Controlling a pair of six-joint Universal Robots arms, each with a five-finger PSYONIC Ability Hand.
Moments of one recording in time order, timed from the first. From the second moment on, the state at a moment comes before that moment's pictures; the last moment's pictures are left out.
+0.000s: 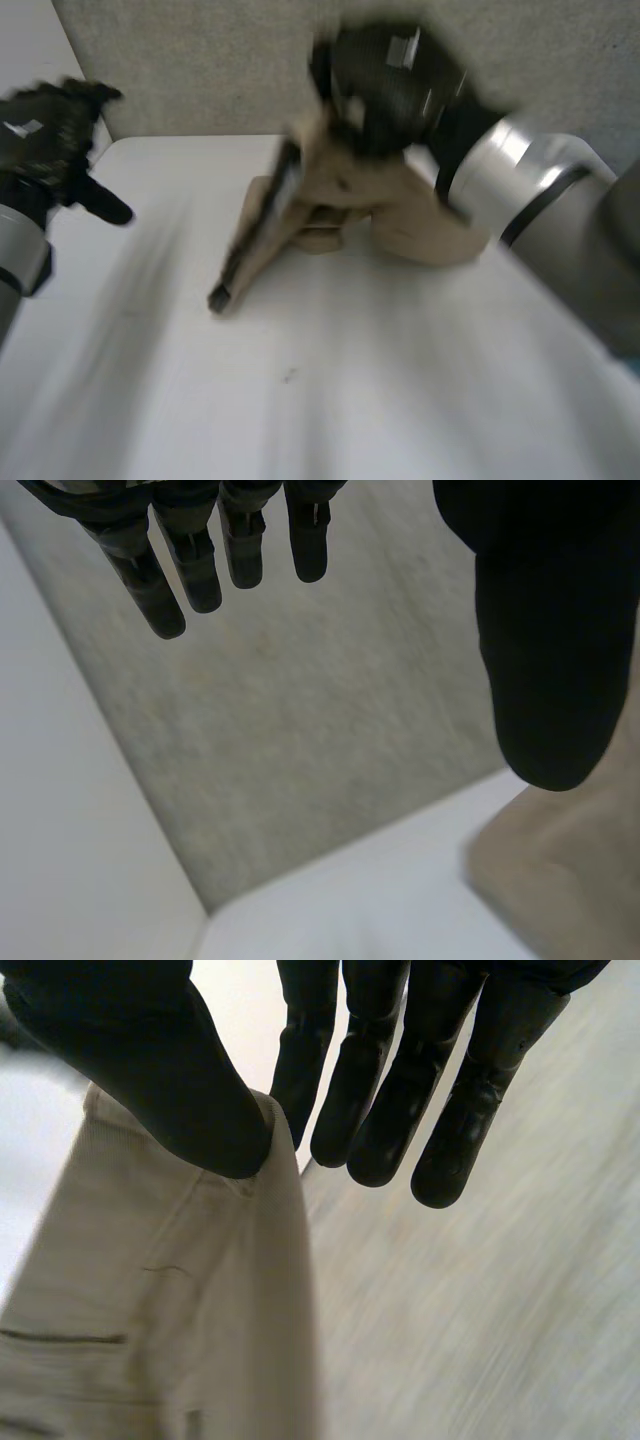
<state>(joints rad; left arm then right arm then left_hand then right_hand) 4.43 -1.40 -1.74 3.25 -1.66 3.28 2.17 -1.46 1.27 -0.11 1.26 3.07 0.22 0.21 0.22 0.22 0.05 0.96 1.17 1.19 1.19 0.98</state>
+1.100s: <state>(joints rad) 4.38 -1.50 -1.91 3.25 -1.55 3.29 1.93 -1.41 1.70 0.16 1.20 2.71 0.22 0.21 0.22 0.22 0.05 0.32 0.36 0.37 0.37 0.18</state>
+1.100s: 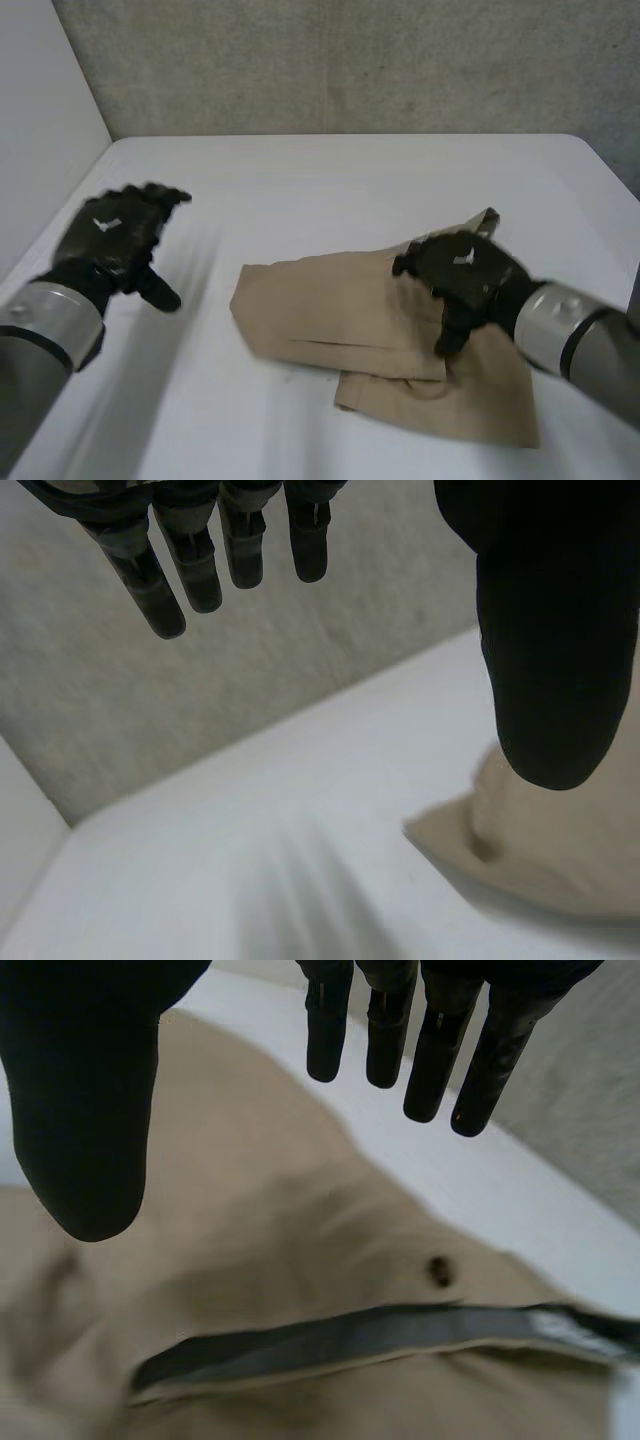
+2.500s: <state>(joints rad) 4.11 -1.72 -1.83 3.25 -1.56 3.33 1.89 -1.20 1.40 -0.06 1.45 2.67 0.22 0.21 0.22 0.22 0.05 0.20 0.21 0.21 0.23 0.06</state>
